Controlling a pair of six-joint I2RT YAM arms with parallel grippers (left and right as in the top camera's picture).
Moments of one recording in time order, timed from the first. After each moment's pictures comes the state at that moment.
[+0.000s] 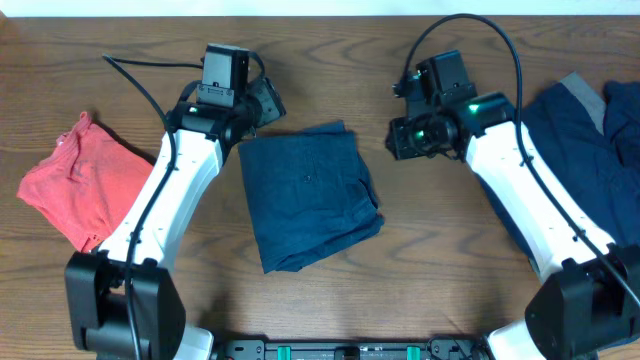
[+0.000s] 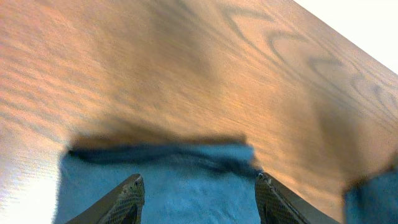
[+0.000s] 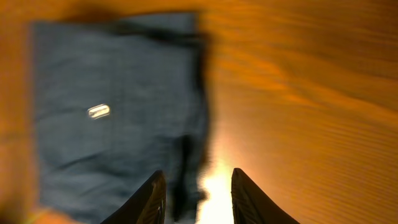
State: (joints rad) left arm -0.21 1.67 1.32 -0.54 0.09 -0.63; right arm 0.35 1.69 1.42 -0.88 -0.25 0.16
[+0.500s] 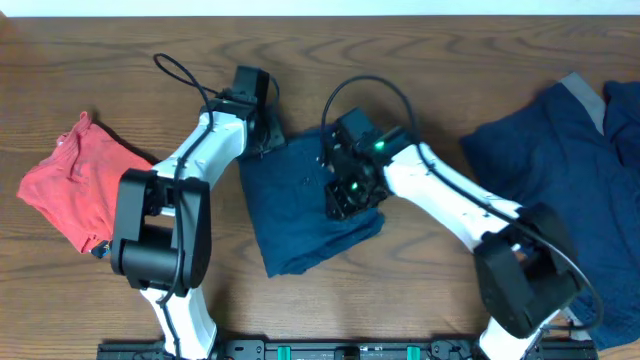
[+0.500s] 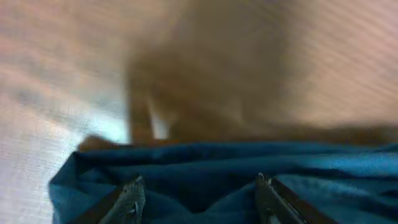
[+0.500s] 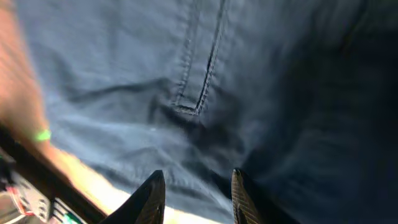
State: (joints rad) left arm -0.21 1.98 1.33 -0.64 0.03 -0.57; right arm 0.64 1.88 1.31 -0.87 -0.38 0.21
